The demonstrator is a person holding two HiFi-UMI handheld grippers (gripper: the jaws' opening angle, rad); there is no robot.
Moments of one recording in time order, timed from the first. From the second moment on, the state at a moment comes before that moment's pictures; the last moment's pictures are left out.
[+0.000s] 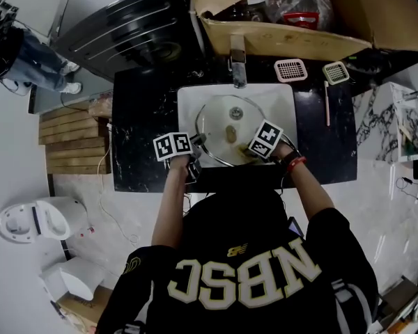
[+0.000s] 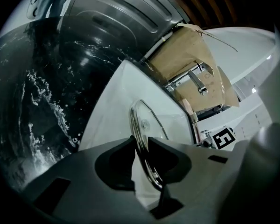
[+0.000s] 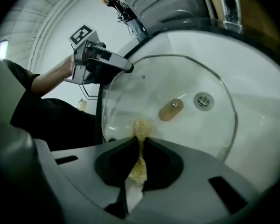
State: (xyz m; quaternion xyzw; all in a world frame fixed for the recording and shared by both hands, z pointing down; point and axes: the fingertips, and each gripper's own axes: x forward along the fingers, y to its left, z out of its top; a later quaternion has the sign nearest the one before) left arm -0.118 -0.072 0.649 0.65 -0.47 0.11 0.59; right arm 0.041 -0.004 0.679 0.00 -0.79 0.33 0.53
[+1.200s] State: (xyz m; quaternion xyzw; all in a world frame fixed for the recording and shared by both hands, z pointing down) left arm -0.119 -0.067 0.650 0.64 -0.47 0.14 0.59; right arm -0.077 -0.145 0.701 0.21 -0.85 0.12 0.46
